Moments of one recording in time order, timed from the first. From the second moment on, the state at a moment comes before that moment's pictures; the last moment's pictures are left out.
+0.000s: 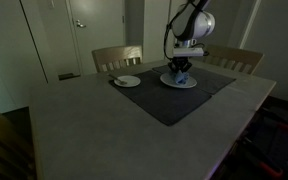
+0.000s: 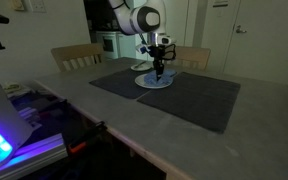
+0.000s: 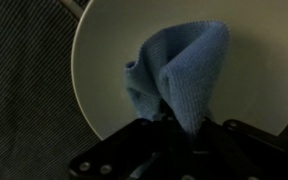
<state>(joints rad) 0.11 0.58 -0.23 -2.04 0.08 2.62 0.56</state>
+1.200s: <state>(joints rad) 0.03 0.52 -0.14 -2.03 0.15 2.23 0.50</state>
